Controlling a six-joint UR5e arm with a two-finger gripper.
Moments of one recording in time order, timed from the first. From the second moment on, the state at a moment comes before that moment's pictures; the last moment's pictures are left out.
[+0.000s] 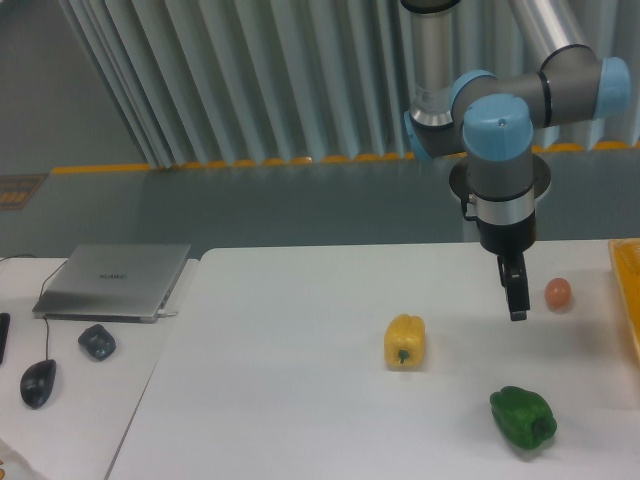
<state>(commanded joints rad) 2.32 -1.77 -1.57 -1.30 1.63 1.64</state>
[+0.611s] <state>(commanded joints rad) 2.37 -1.76 -1.65 -1.24 1.43 1.58</state>
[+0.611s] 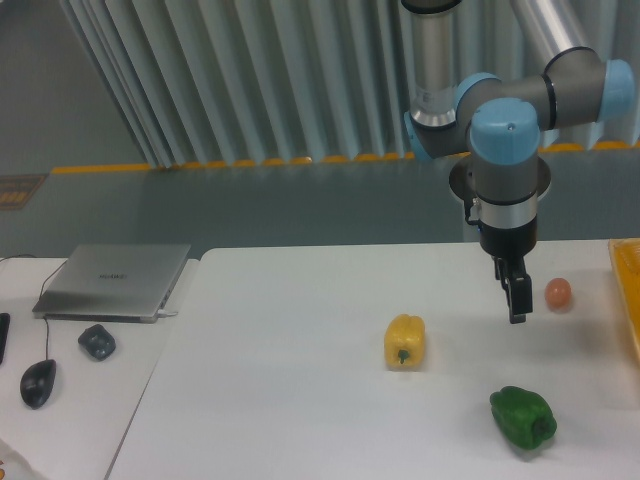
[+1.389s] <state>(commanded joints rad) 2.23 -1.77 -1.71 -1.23 1.59 1.45</state>
